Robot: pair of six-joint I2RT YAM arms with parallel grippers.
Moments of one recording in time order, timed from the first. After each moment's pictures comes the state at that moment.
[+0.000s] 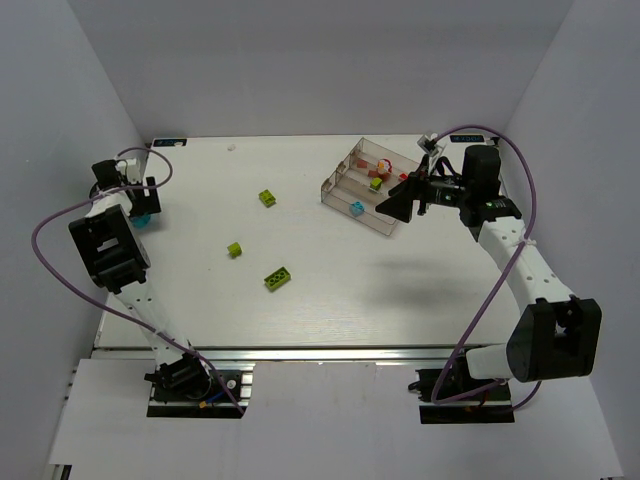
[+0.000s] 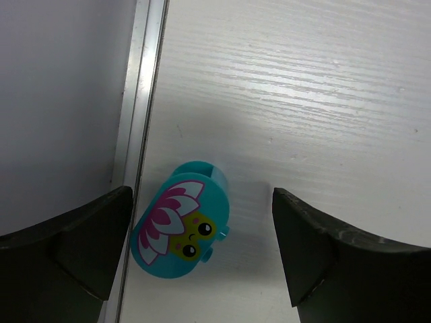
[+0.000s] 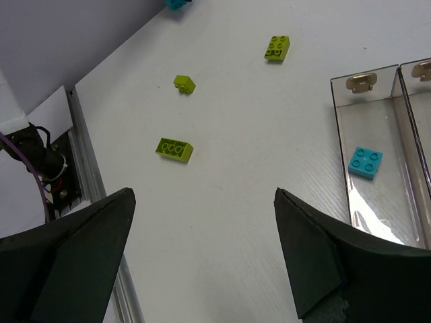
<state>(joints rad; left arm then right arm) 0.46 2.15 1.58 -0.27 0.12 0.24 0.14 1.35 1.11 -0.15 -1.02 0.05</state>
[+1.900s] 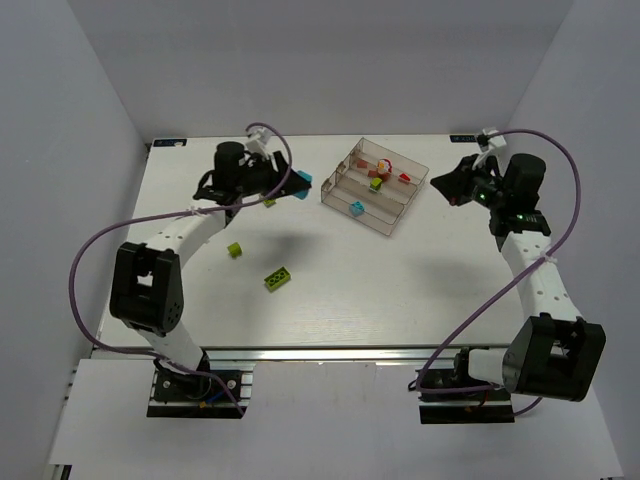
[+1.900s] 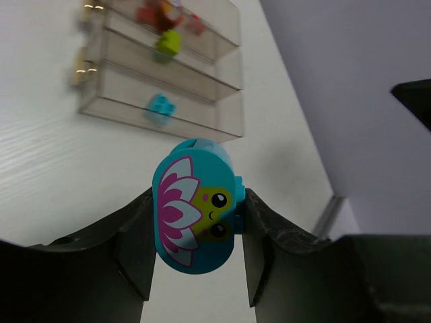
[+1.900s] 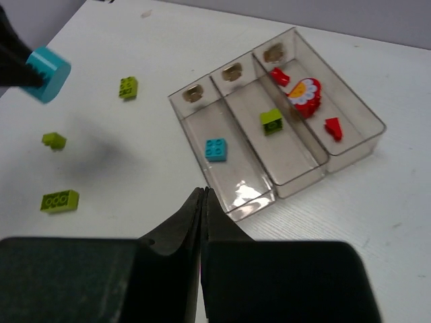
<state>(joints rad) -0.22 1.67 1.21 0.08 0.65 -0.52 -0.06 1.26 1.03 -0.05 -0.74 0.06</state>
